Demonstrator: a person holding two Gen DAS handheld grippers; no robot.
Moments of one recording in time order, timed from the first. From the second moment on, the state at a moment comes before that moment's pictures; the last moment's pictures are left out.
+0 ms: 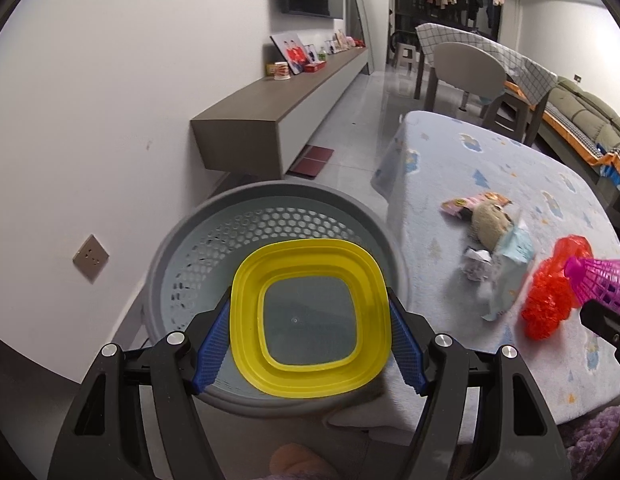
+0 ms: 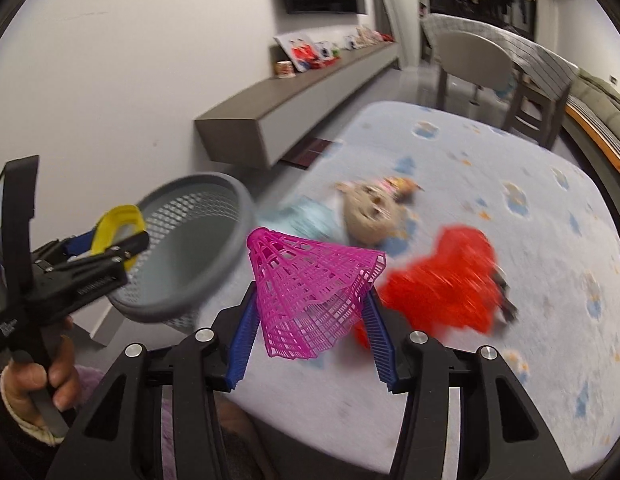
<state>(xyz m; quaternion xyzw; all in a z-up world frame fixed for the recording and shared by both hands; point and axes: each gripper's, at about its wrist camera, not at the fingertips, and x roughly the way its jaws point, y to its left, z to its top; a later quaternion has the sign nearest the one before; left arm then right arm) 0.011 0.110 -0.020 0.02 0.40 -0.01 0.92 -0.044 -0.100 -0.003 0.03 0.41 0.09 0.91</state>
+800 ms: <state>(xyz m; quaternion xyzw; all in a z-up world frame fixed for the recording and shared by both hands) 0.057 0.195 -0.055 -0.03 0.44 0.07 0.89 0.073 0.033 -0.048 -0.02 0.44 0.20 0.87</state>
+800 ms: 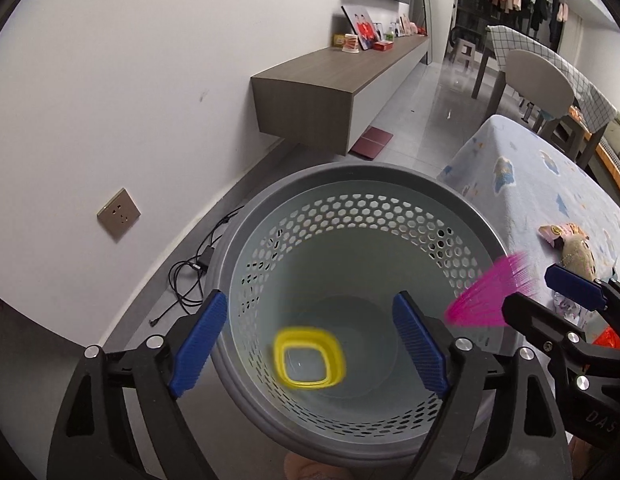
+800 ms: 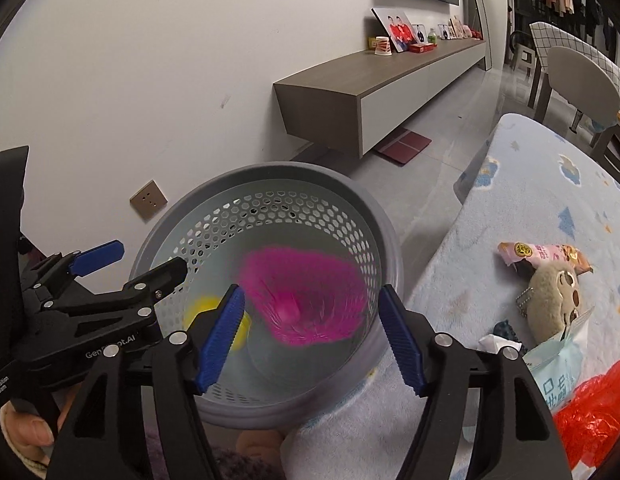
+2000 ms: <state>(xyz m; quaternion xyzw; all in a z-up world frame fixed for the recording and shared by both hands) 0.045 0.180 -0.037 -0.03 0.41 0.07 0.91 0.020 -0.011 -0.031 0.03 0.43 0.18 0.88</state>
